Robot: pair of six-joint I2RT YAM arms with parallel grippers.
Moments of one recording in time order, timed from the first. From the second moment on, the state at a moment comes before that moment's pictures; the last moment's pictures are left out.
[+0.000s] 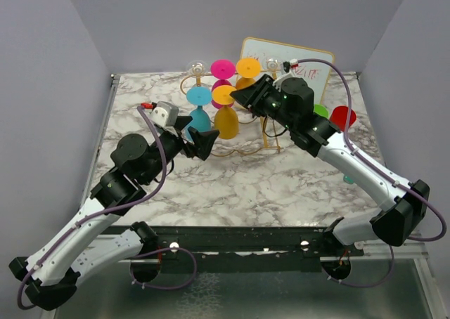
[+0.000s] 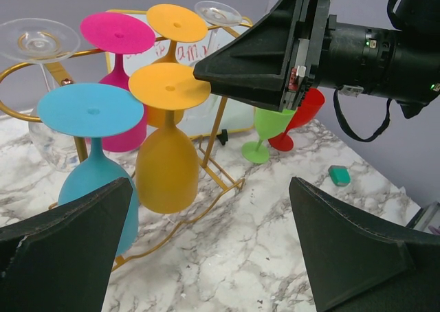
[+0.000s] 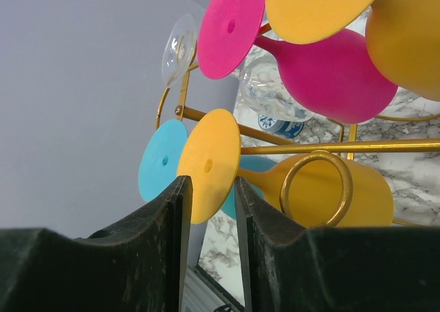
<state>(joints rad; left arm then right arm) -0.77 0.76 0.99 -0.17 -0.09 -0.22 0.70 1.39 1.35 -0.10 0.06 0.94</state>
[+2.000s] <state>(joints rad) -0.77 0.79 1.05 -0.25 -0.14 -0.25 0.70 1.34 1.33 -0.10 0.03 0.98</state>
